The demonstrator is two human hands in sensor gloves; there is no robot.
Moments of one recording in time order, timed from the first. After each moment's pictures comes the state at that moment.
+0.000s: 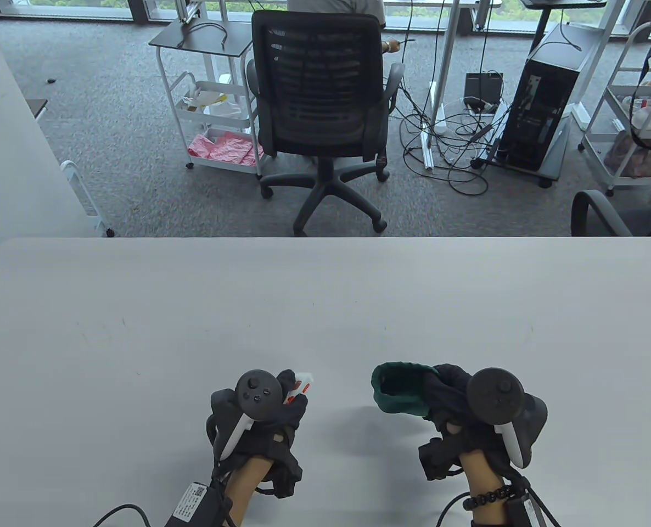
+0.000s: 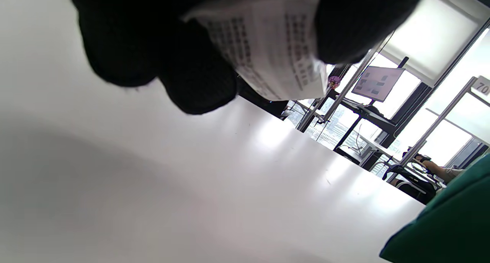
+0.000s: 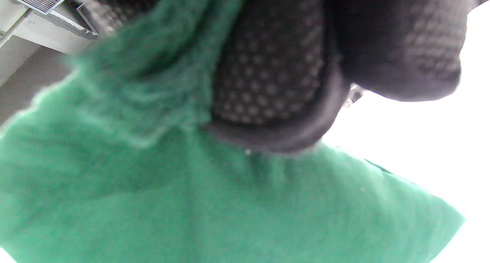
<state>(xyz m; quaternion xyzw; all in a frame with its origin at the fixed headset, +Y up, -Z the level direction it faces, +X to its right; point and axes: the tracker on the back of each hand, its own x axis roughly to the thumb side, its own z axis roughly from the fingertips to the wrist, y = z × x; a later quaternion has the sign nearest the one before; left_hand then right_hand) -0.150 -0.695 -0.321 -0.02 0.00 0.26 0.96 0.187 -0.657 -0.306 -0.08 -0.13 0.93 0.34</state>
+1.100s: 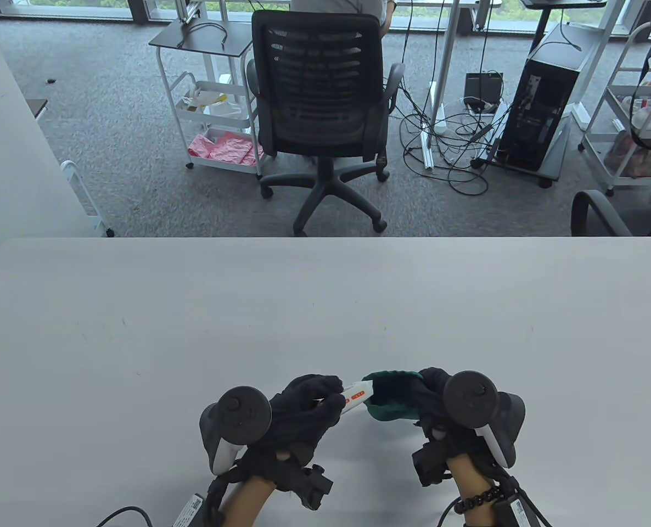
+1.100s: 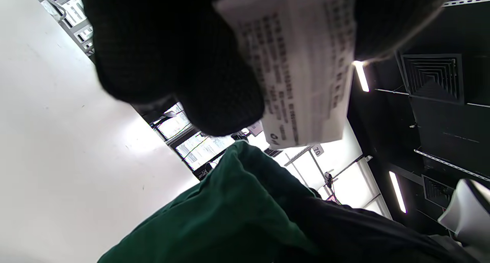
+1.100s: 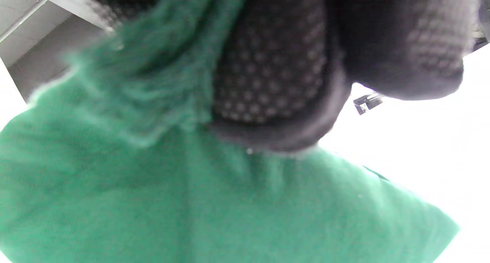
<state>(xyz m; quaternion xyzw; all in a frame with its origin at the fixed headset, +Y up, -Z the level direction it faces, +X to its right) -0.125 -0.657 -0.290 0.04 -0.18 0.47 0.86 0.161 -0.656 -0.304 -0.03 -0.12 0.95 0.28</state>
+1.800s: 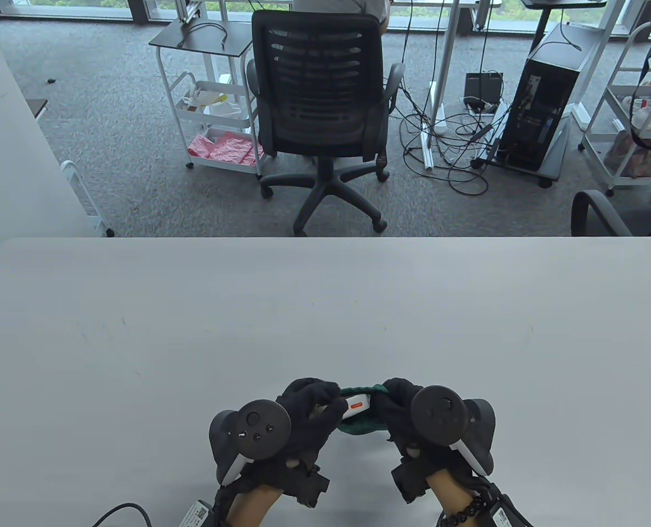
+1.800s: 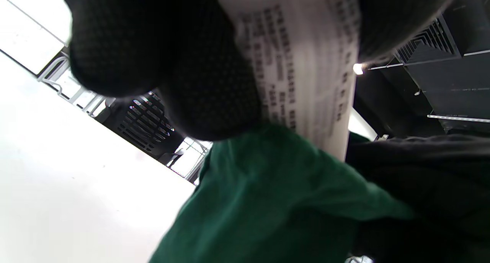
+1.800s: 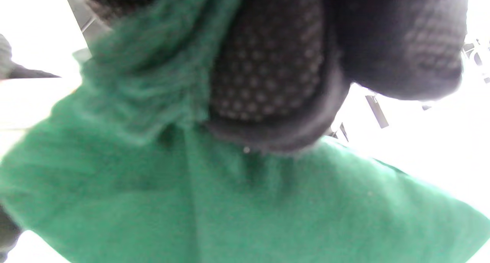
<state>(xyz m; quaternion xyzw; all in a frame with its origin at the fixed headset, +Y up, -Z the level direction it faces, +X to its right) -0.119 -0.649 -0.281 0.11 -0.16 0.34 0.92 0.119 -0.643 -0.288 0.07 -0.12 0.95 0.26</state>
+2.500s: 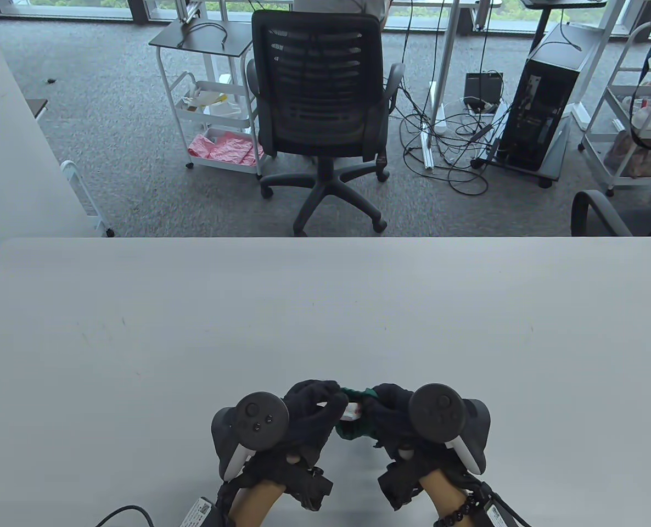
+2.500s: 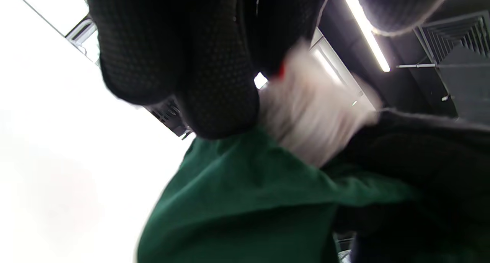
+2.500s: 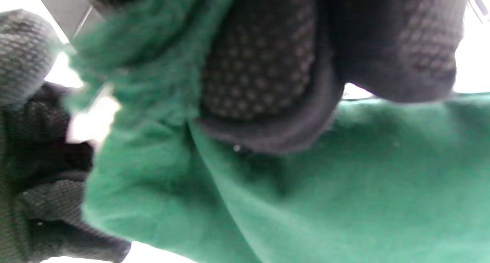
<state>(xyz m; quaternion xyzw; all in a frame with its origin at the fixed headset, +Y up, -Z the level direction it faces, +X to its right) -0.122 -0.666 -0.291 0.04 -0.14 0.41 0.90 0.114 -0.656 -0.291 0.07 -0.07 0.93 0.35</state>
